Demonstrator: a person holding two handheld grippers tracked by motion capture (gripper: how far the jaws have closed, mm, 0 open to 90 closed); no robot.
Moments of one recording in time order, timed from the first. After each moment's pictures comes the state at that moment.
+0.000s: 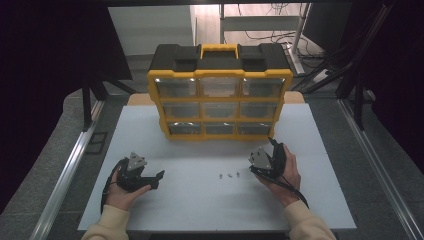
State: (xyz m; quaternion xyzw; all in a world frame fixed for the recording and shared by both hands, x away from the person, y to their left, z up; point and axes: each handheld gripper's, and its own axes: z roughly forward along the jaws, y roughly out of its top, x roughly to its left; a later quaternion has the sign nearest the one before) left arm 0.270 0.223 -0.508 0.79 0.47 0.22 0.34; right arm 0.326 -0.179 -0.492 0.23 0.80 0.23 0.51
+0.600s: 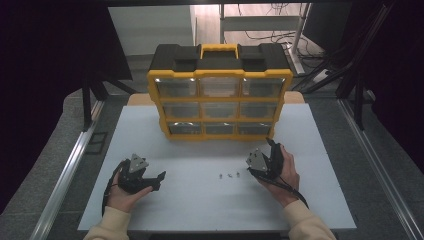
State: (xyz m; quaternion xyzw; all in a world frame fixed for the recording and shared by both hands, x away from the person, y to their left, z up) left arm 0.264 0.216 -0.505 0.79 0.46 0.23 0.34; right arm 0.324 -0.173 -0.493 0.21 0.80 0.22 0.52
